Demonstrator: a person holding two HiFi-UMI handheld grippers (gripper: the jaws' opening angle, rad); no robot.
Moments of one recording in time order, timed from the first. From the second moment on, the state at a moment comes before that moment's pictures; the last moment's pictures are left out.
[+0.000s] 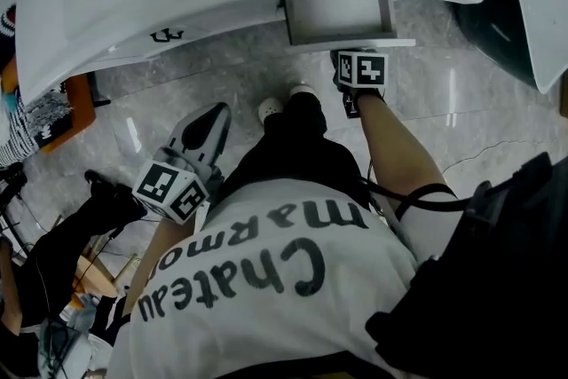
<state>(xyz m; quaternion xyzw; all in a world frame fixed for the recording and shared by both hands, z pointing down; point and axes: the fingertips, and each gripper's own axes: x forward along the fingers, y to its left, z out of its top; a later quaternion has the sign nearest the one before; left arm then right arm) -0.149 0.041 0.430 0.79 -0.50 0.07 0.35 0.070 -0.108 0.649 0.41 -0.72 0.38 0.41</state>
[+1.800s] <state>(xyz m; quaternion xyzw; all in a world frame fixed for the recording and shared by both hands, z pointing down) -0.097 0.059 0.425 0.76 -0.54 0.06 0.37 0.092 -0.053 0.664 0.39 -0.72 0.38 0.43</state>
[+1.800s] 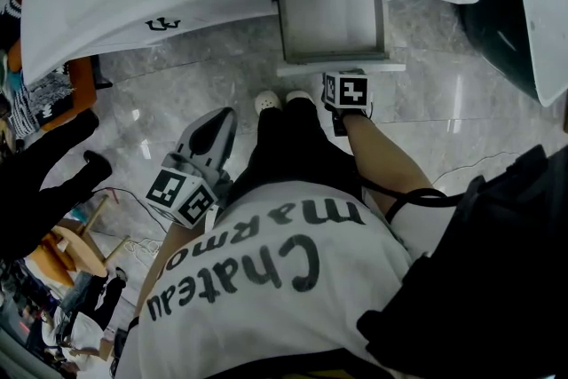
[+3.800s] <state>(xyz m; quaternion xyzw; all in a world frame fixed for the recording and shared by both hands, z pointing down) -0.068 0.023 0.399 0.76 -0.55 0.06 0.34 0.147 -0.041 0.536 0.29 -0.80 0.33 0.41</state>
